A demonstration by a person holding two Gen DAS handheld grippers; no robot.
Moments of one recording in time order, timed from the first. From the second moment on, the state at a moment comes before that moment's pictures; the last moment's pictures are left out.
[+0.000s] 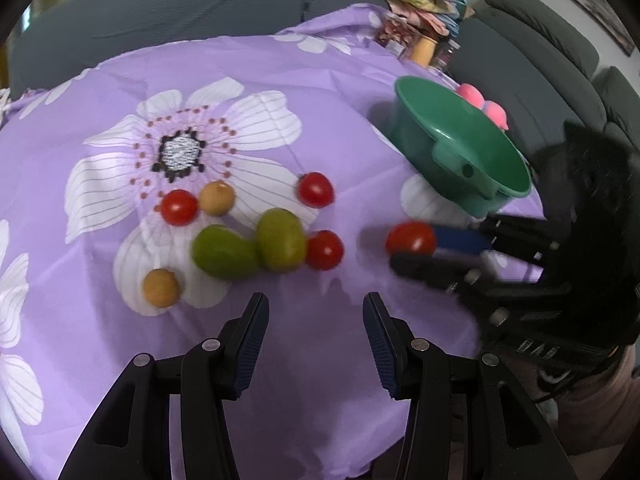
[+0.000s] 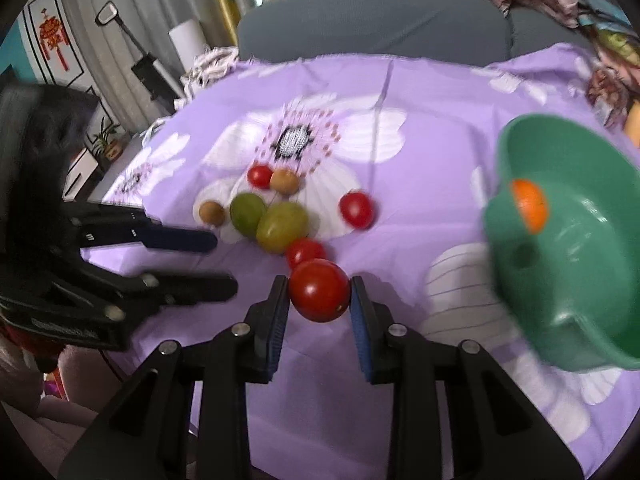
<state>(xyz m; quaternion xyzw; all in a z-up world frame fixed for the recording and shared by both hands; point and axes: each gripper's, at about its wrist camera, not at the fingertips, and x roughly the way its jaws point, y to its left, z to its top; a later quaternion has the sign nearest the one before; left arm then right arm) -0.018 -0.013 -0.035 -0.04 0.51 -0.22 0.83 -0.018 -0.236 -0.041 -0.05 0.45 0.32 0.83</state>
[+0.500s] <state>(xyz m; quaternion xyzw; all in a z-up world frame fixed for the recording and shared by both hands) 0.009 -0.044 -0.057 -0.04 0.53 -0.23 0.81 -0.019 -0.264 -0.027 -0.02 0.42 0.31 0.85</state>
